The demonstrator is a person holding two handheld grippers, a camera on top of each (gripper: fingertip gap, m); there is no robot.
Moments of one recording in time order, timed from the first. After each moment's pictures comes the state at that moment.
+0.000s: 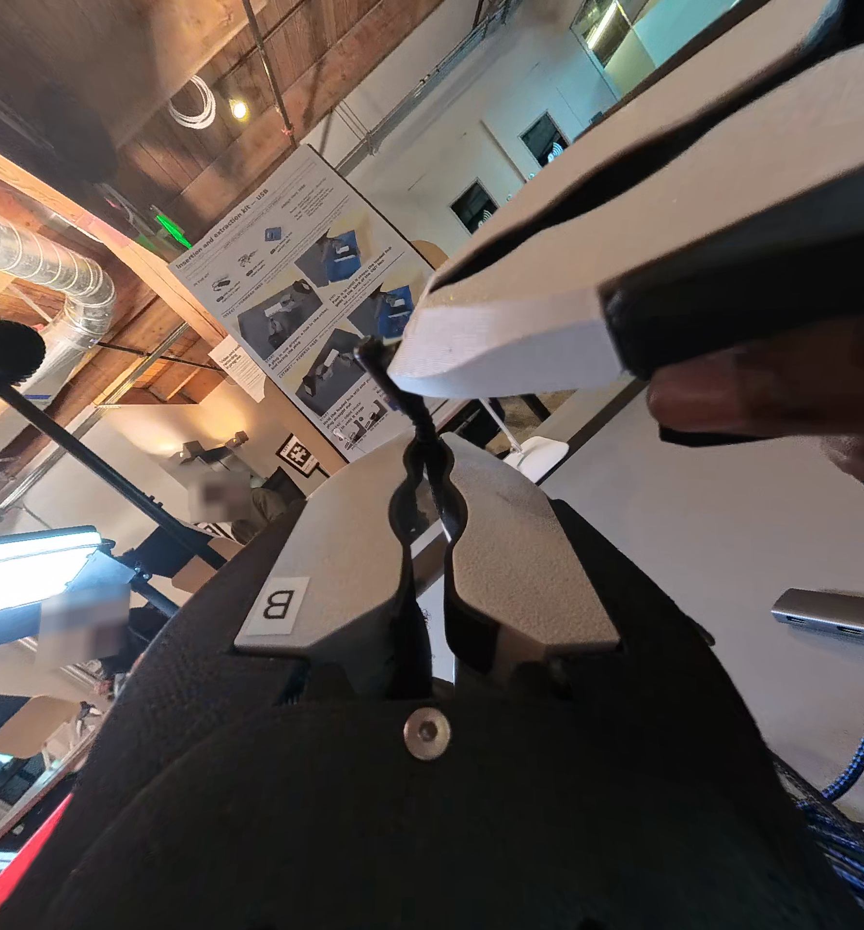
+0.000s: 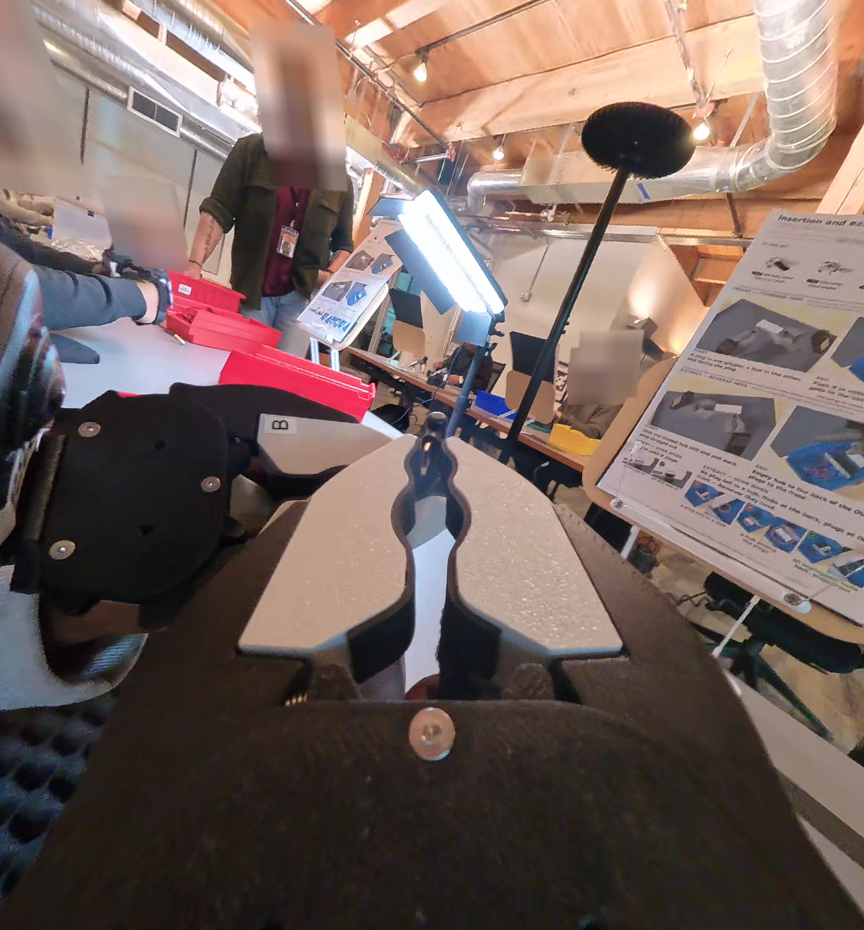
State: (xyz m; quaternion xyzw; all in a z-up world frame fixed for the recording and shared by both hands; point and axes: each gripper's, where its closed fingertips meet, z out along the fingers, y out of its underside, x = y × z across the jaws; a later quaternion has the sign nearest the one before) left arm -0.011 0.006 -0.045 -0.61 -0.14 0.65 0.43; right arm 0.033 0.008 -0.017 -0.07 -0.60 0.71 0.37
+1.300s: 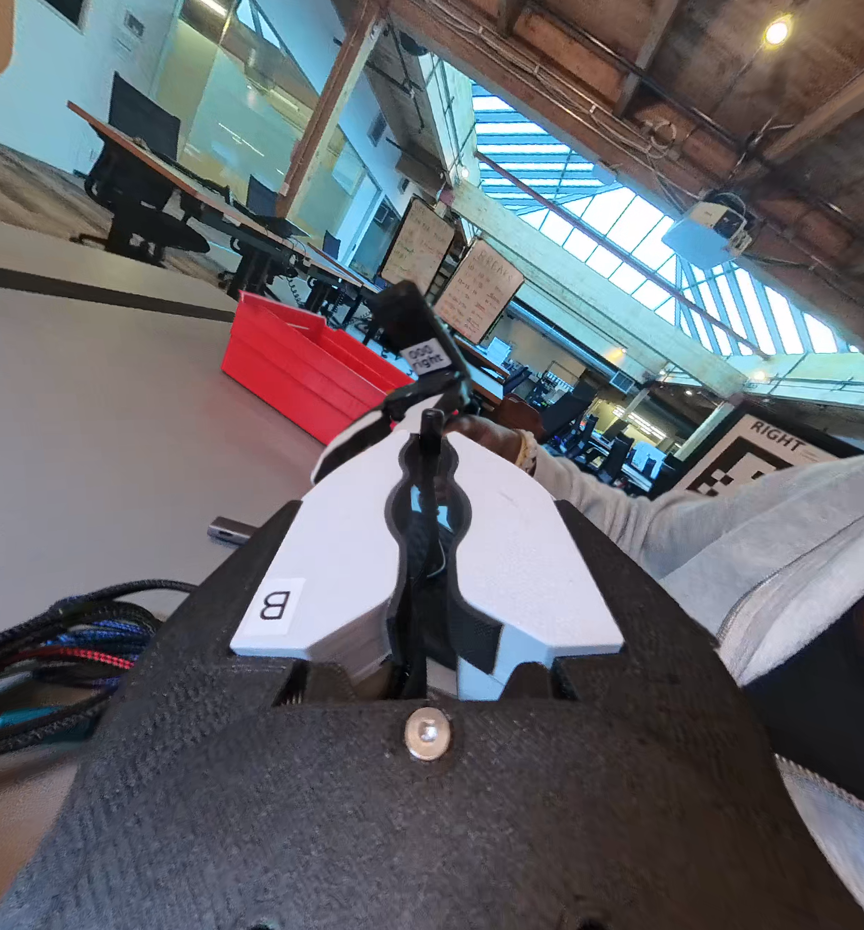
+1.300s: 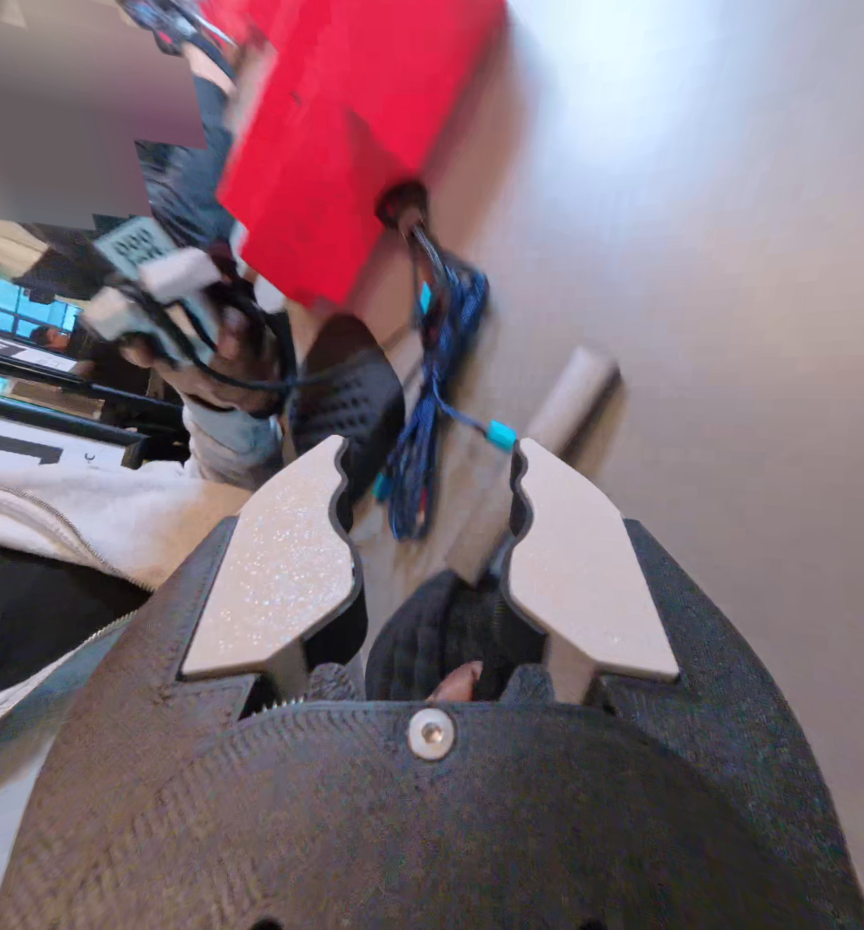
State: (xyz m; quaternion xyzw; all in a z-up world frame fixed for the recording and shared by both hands) left arm 0.064 0.006 -0.086 -0.57 -0.29 -0.09 0.76; right arm 0.025 0.093 -0.175 -0.39 -0.76 0.48 -0.22
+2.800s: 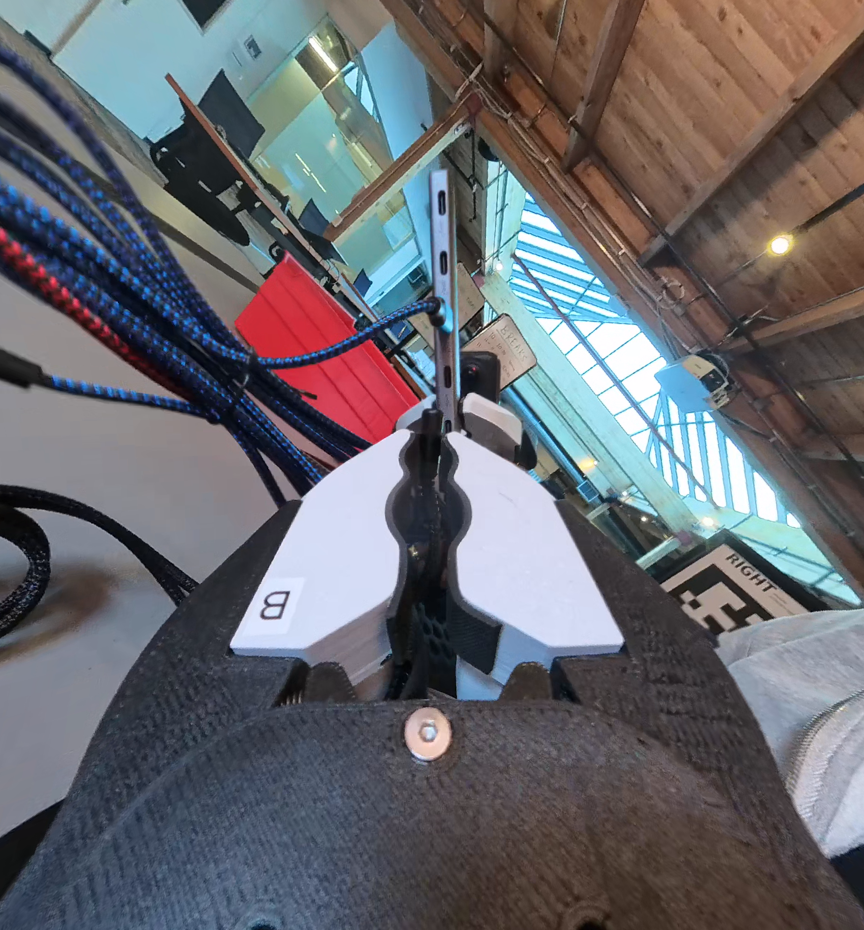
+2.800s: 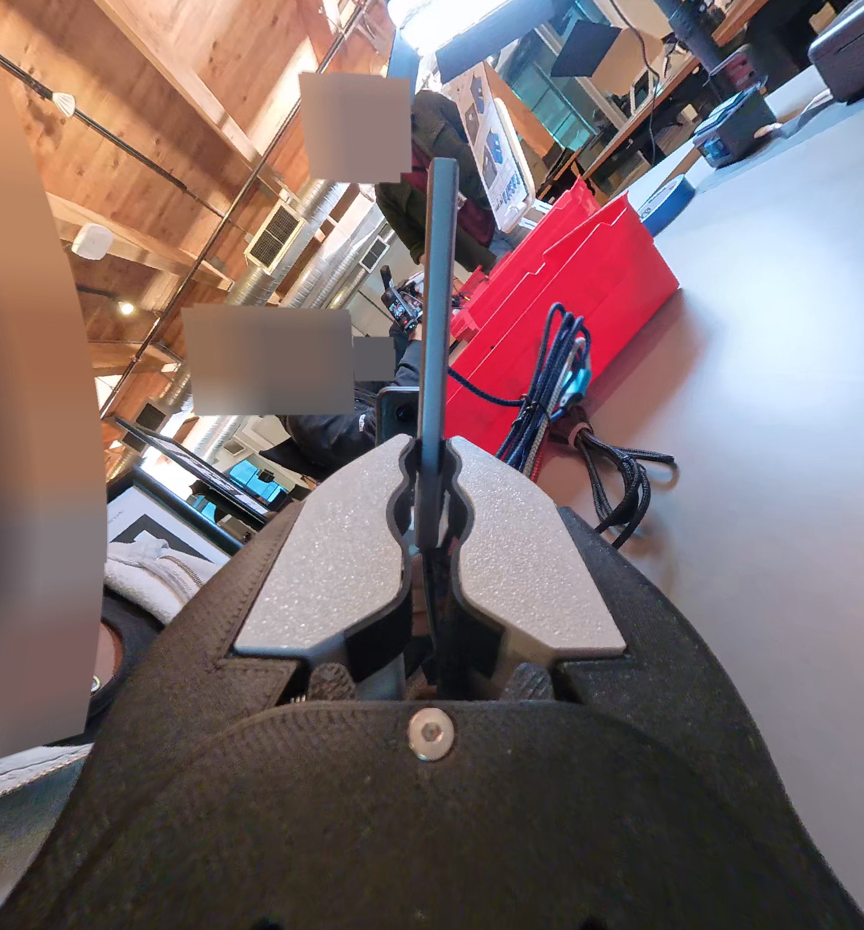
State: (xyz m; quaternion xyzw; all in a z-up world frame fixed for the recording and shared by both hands) left arm 0.050 0.042 -0.127 -0.47 -0.41 -0.16 0.77; right arm 0.040 0.050 -0.115 -0.34 -0.55 0.72 -0.25
